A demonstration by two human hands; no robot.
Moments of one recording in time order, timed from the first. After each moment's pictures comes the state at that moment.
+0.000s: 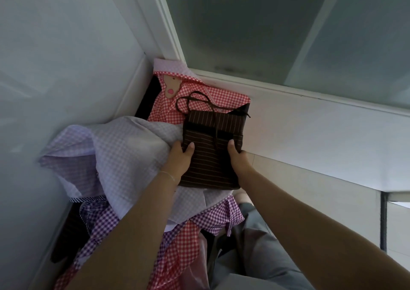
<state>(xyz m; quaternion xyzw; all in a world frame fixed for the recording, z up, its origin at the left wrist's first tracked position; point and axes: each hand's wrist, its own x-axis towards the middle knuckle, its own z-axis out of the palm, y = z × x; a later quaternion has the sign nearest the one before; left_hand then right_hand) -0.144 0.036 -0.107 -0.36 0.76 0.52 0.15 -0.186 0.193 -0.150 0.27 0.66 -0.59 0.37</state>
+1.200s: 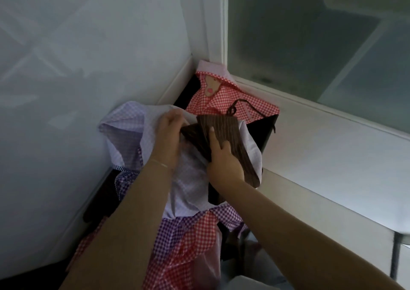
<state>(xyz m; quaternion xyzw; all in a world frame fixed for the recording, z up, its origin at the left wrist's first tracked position) -0.110 -0.031 -0.042 -0.34 0.58 0.73 -0.11 -0.114 0.116 -0.075 -0.22 0.92 -0.27 0.18</state>
